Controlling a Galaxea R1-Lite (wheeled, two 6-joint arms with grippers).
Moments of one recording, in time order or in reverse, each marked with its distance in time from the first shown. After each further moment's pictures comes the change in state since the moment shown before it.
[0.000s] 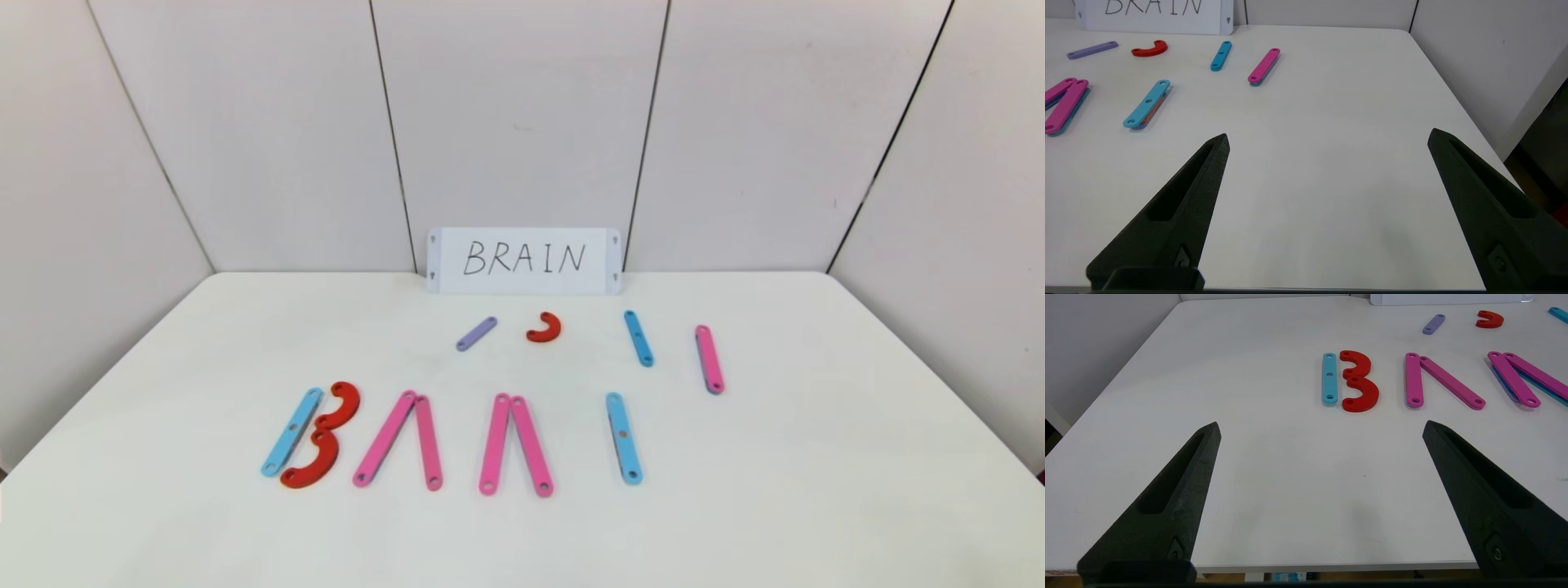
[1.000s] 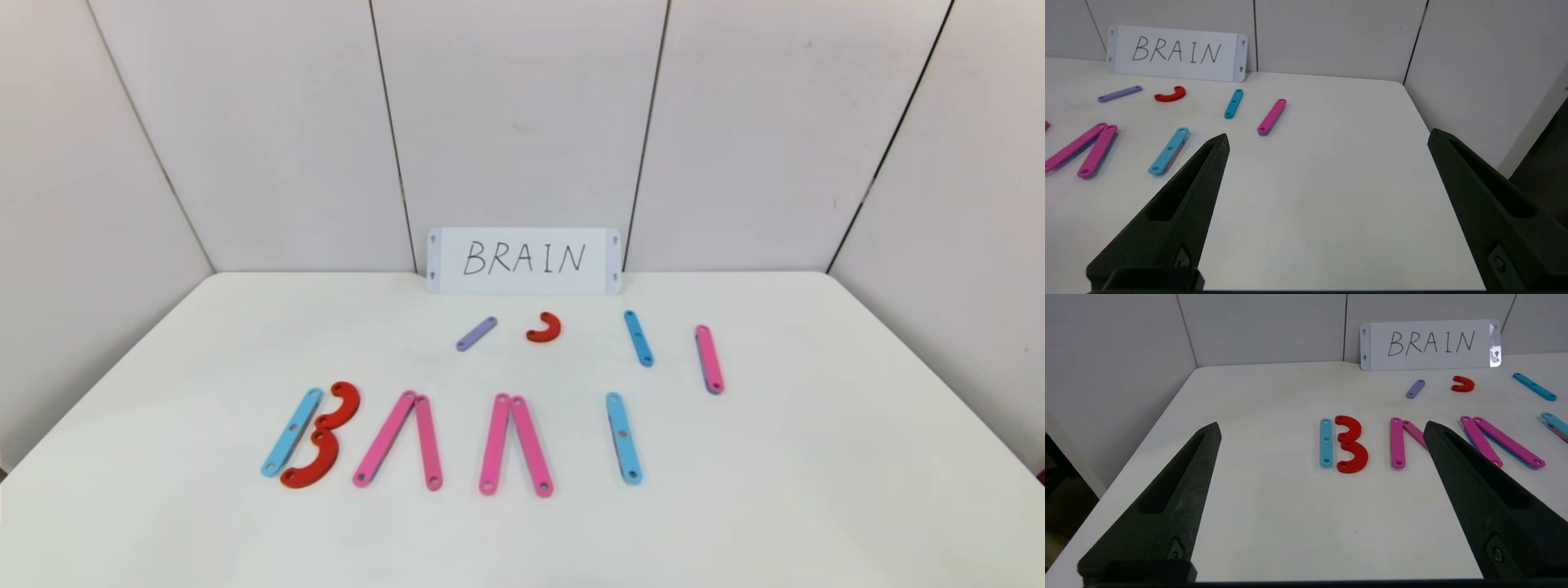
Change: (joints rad) left arm 0.000 0.075 -0.241 0.037 -0.009 0.011; right arm 0.000 0.154 -0.252 0.018 0.025 -0.028
